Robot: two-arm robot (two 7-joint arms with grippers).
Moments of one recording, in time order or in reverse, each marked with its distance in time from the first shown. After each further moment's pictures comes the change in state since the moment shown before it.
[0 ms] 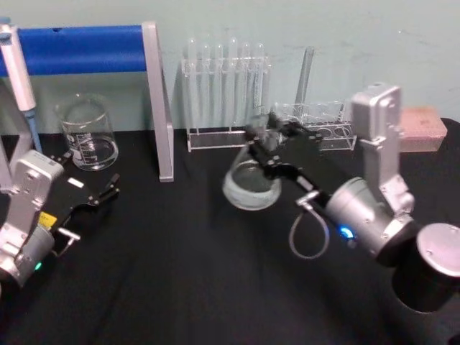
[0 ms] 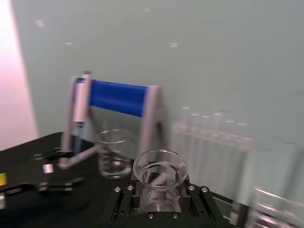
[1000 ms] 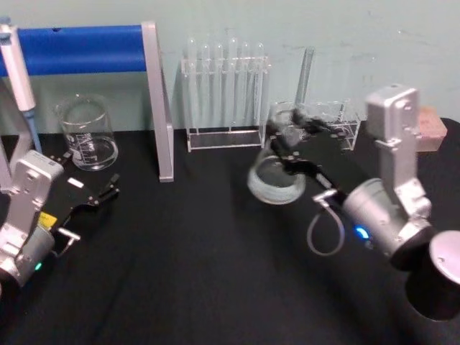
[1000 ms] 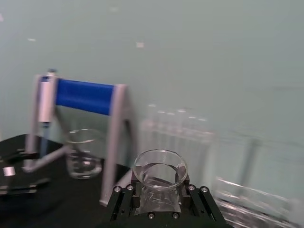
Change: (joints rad) left arm 0.000 0.000 0.000 0.000 0.000 0.000 0.000; right arm -0.044 -0.036 0.054 -0.027 -0.075 0.008 -0.046
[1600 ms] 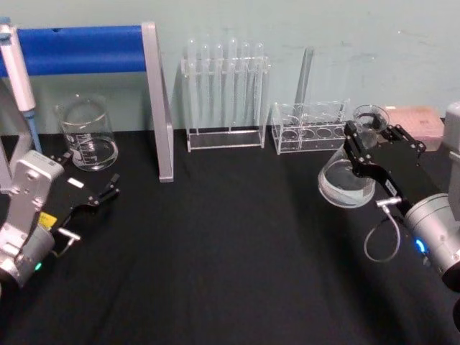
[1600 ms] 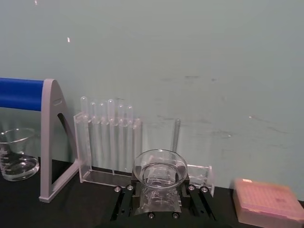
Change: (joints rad) left arm 0.000 0.000 0.000 0.000 0.000 0.000 0.000; right arm -0.161 -0.011 0.170 -0.120 -0.050 0.020 -0.128
